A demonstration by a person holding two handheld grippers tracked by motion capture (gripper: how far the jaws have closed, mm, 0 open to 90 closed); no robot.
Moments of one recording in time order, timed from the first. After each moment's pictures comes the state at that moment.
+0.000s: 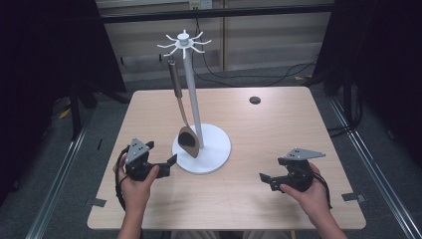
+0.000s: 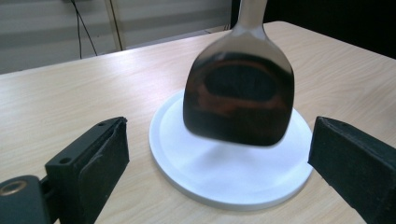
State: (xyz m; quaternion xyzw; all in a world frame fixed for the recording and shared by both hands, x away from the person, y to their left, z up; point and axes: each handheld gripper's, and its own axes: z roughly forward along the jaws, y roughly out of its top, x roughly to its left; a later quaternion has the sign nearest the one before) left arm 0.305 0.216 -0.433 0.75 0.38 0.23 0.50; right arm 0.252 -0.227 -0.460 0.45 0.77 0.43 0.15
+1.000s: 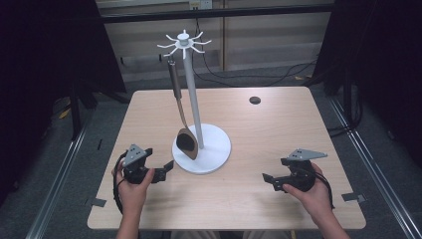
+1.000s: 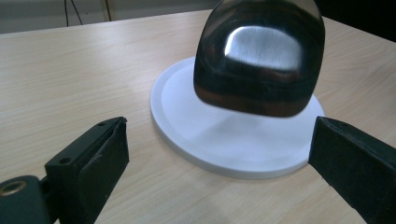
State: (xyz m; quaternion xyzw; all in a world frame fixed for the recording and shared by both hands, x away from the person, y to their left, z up) left arm 0.310 0.232 -0.460 0.76 0.39 0.20 0.49; right arm 0.254 -0.236 -0.467 0.46 0.77 0.42 0.15
